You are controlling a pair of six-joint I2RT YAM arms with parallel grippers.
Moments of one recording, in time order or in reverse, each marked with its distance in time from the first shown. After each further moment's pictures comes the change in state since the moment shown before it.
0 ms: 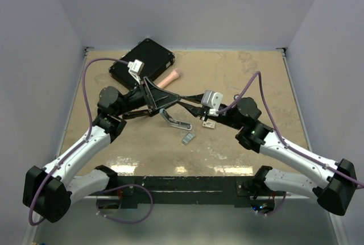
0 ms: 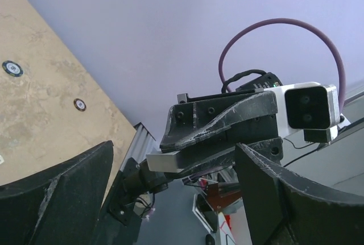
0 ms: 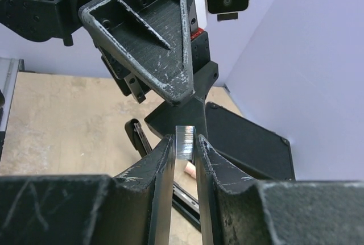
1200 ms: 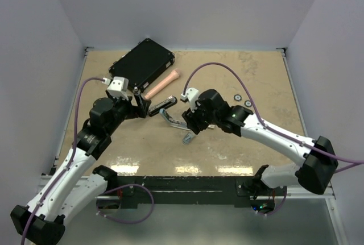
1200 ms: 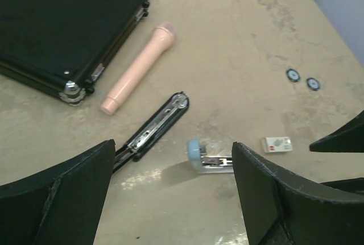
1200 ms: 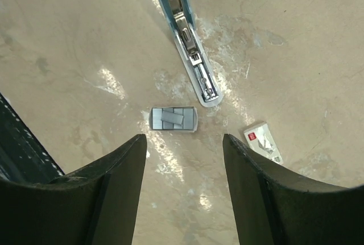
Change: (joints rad) left arm 0.036 -0.302 -0.020 -0.764 -0.744 0.867; right arm 0.000 0.253 0.188 -0.847 0.319 0.298
